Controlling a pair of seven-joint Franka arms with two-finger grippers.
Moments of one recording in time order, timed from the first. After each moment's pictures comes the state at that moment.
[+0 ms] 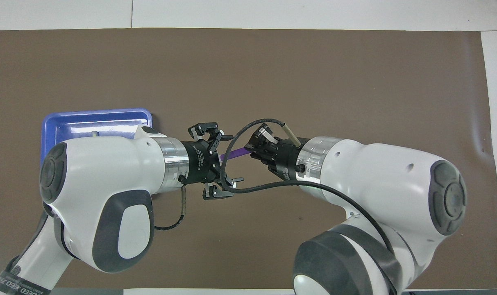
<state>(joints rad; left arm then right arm) -0.14 -0.12 -0.46 -2.08 -0.72 2.30 -1.94 0.40 -0.12 0.15 -2.03 0.51 2.38 1.09</state>
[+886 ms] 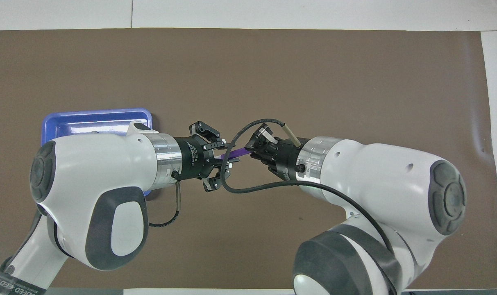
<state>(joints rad) -0.12 -0.12 -0.46 -2.07 -0.72 2.31 -1.94 0.40 -0.12 0.15 -2.03 0.51 2.38 1.09</state>
